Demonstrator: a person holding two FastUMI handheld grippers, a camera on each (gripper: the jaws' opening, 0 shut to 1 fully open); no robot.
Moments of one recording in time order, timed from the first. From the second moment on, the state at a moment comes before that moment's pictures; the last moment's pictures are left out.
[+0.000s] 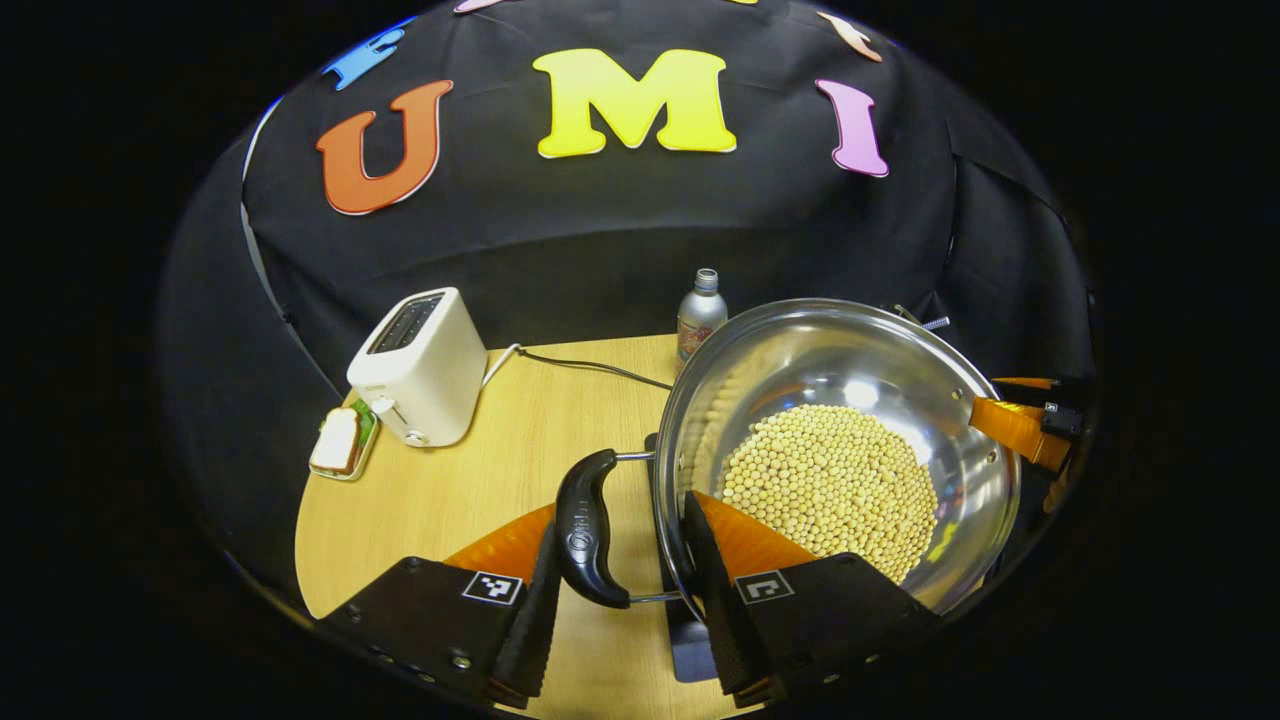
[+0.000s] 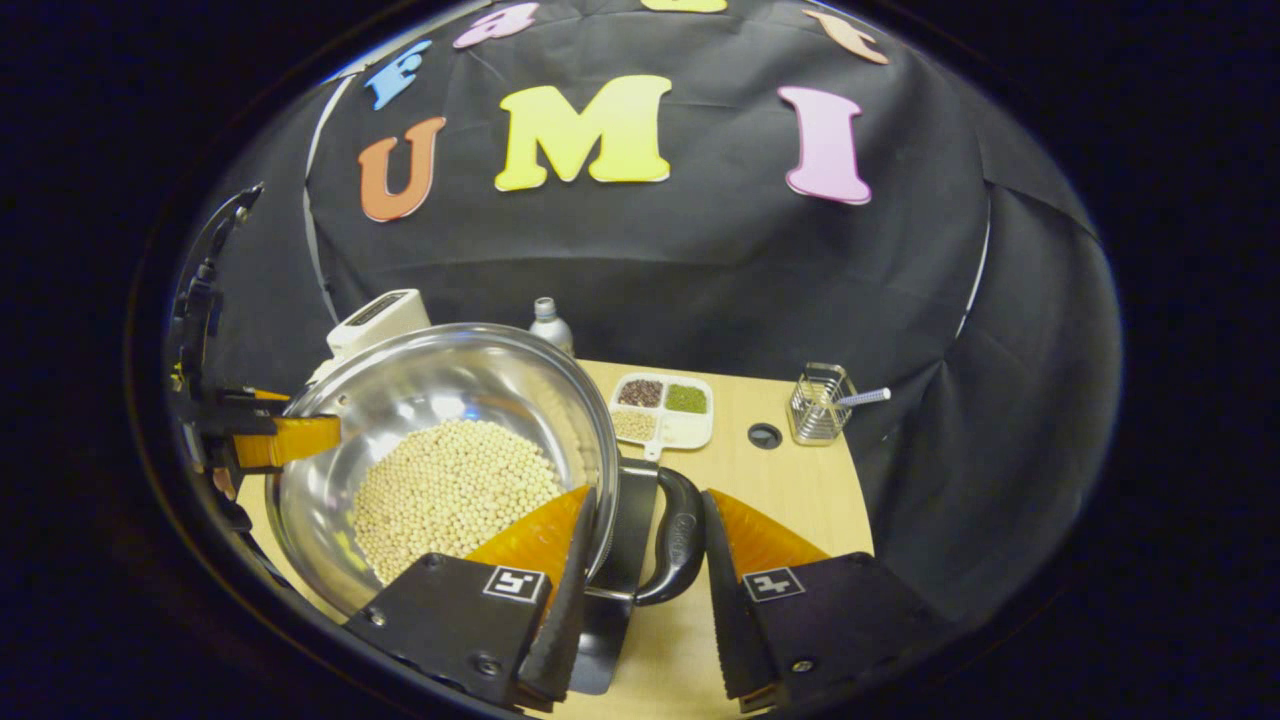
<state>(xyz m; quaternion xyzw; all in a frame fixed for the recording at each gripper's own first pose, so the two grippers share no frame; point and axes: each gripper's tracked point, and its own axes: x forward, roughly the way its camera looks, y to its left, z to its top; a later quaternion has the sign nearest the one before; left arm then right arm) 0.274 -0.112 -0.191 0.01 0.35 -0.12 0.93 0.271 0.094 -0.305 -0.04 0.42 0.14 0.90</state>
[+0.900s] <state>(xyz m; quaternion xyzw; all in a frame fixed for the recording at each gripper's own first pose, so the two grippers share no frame) 0.315 -0.135 -0.284 -0.03 0.34 -0.12 0.93 0.290 0.093 -0.419 0.01 0.41 0.12 0.91</state>
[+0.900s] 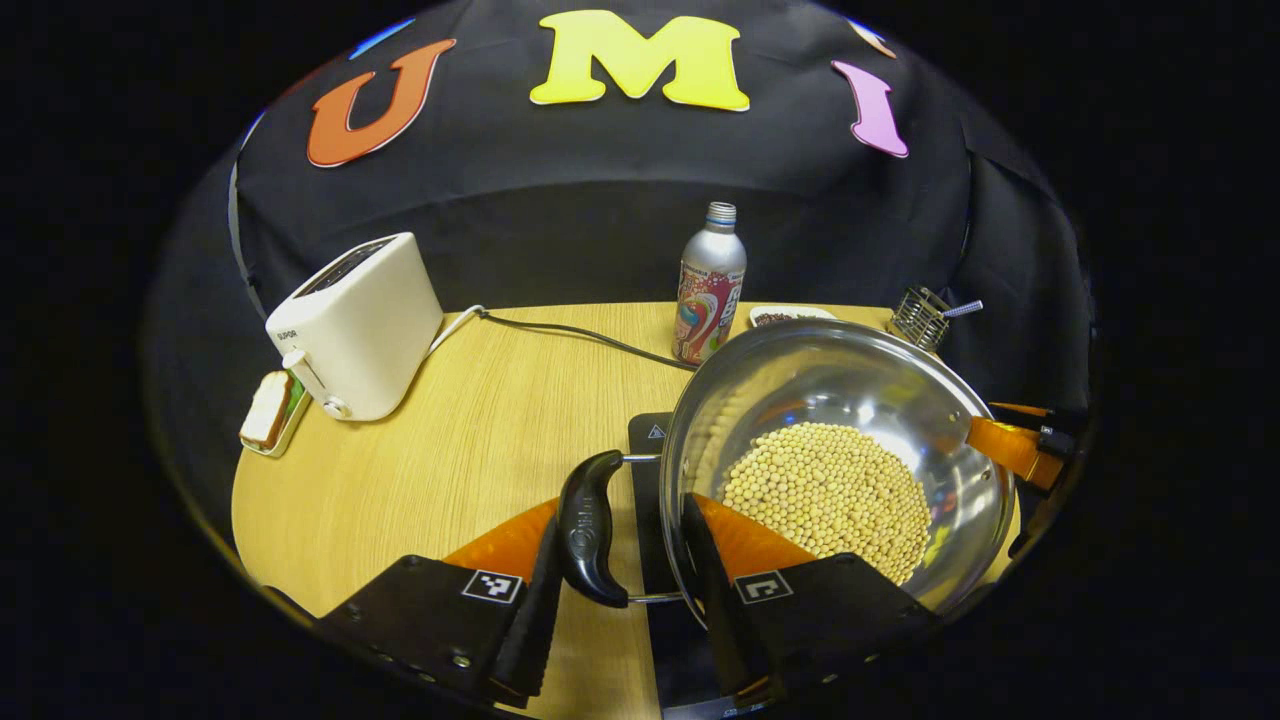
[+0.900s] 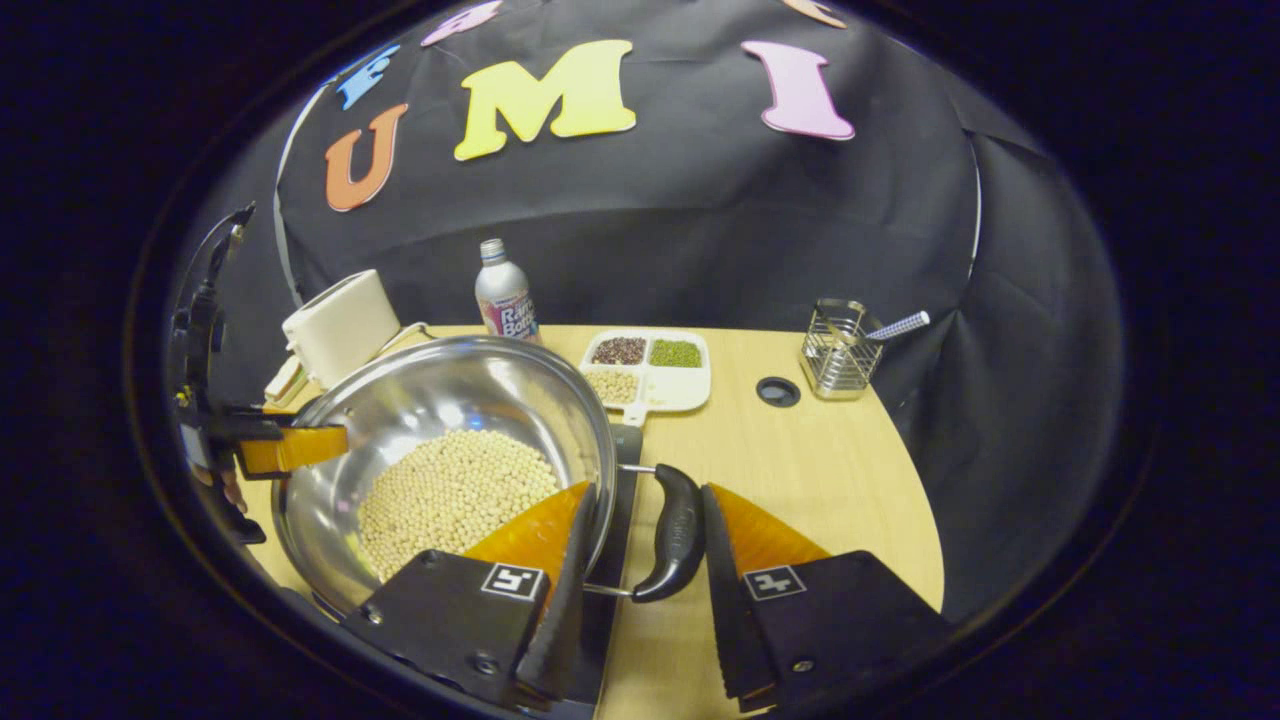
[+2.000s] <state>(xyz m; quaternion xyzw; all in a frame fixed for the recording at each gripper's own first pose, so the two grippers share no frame) 0.278 -0.115 -0.219 -0.08 0.20 -0.10 0.97 0.255 0.088 -0.355 0.04 0.32 0.08 0.94</state>
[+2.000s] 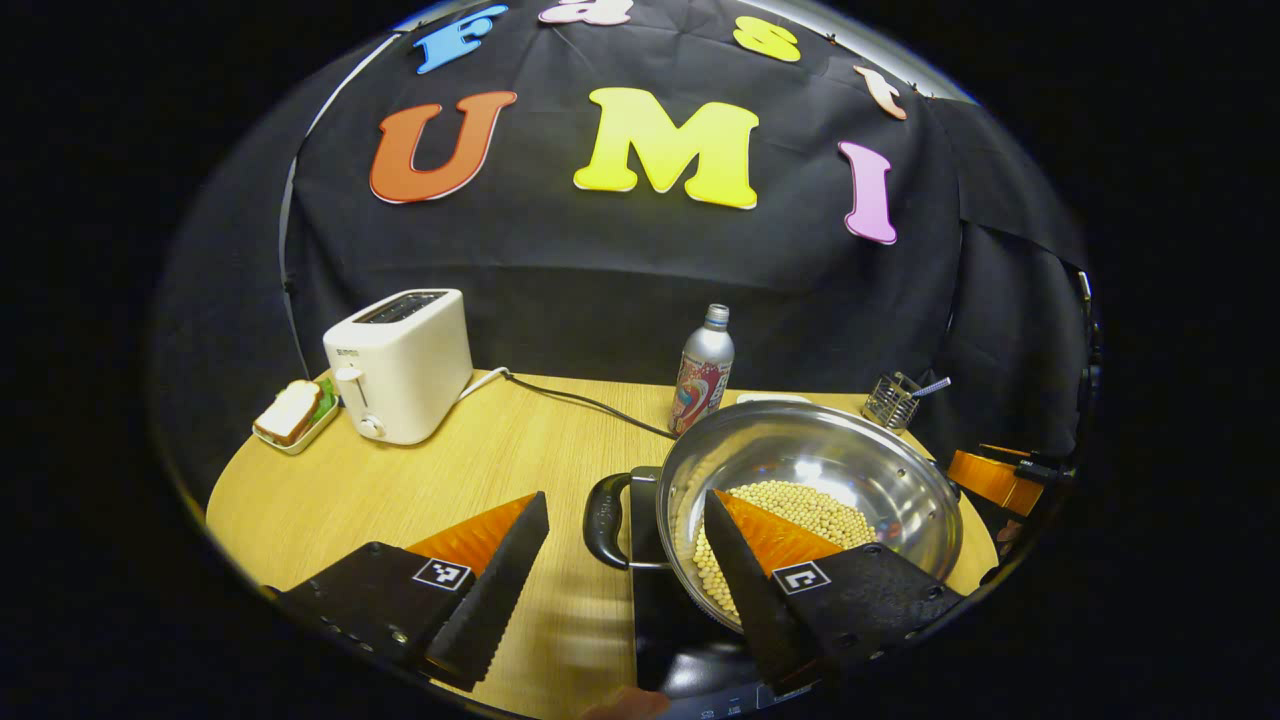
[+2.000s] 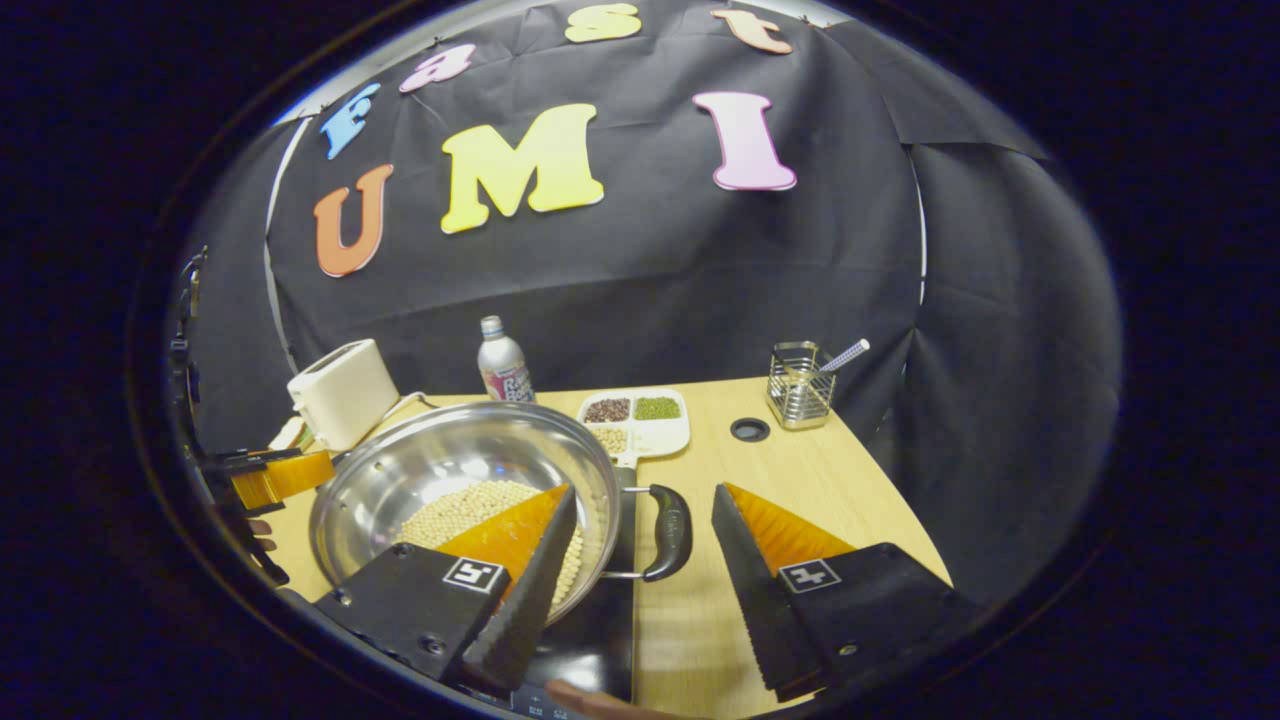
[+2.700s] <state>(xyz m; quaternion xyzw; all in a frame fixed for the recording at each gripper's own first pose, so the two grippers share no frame) 0.125 -0.055 -0.155 -0.10 0.11 -0.07 0.99 0.110 0.092 -0.239 0.01 0.19 0.10 0.98</state>
